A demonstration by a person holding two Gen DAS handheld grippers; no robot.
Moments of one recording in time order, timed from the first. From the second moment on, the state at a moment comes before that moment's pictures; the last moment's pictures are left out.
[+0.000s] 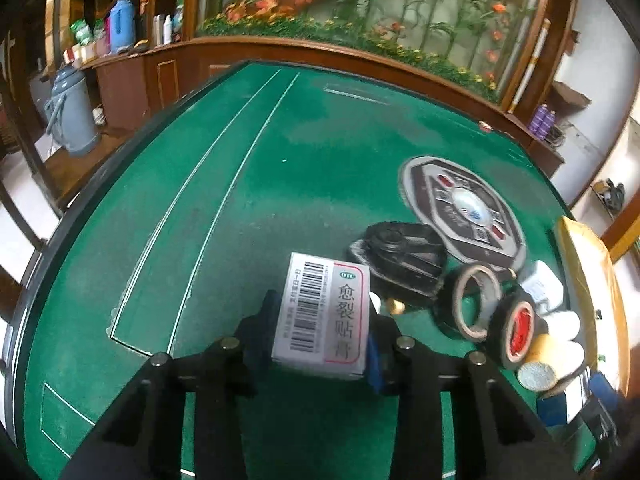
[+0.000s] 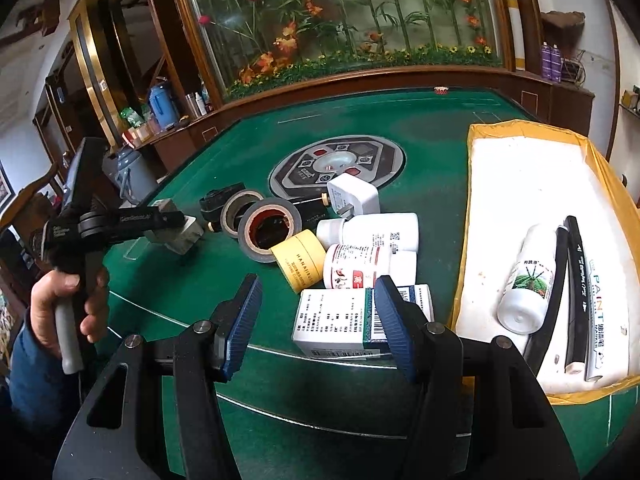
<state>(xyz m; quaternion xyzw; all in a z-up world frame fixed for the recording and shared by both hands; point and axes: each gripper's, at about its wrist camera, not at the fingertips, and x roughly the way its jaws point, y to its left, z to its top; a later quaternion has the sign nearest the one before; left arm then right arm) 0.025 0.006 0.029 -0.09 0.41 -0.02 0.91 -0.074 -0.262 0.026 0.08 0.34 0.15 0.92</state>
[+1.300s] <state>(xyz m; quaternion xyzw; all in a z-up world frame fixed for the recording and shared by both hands) -0.004 -0.042 0.014 -0.05 0.45 -0.17 0.88 -0.082 -0.247 0.039 0.09 0.41 0.27 0.87</state>
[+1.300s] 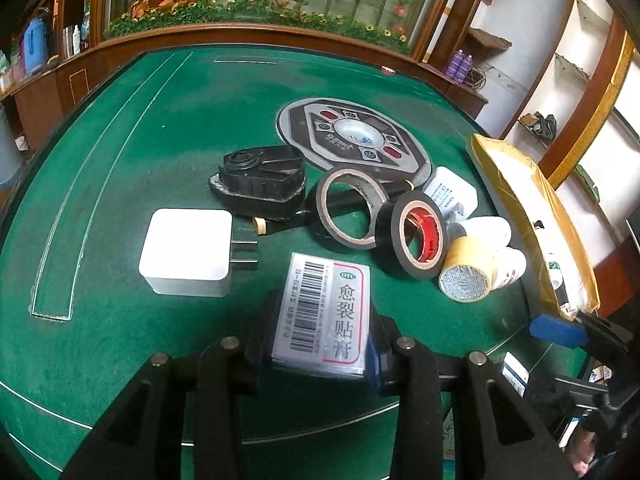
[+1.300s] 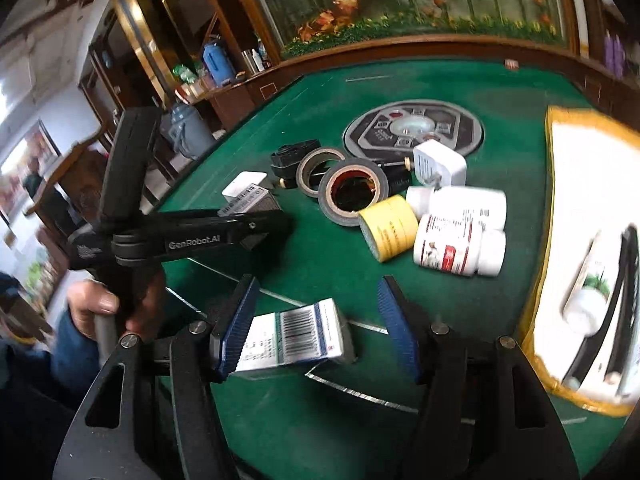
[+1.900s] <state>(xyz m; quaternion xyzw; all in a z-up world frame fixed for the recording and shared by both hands) -0.001 -0.040 0.012 -0.06 0.45 -0.17 0.87 -0.058 -0.221 0.025 0.10 0.48 0.28 0.82</state>
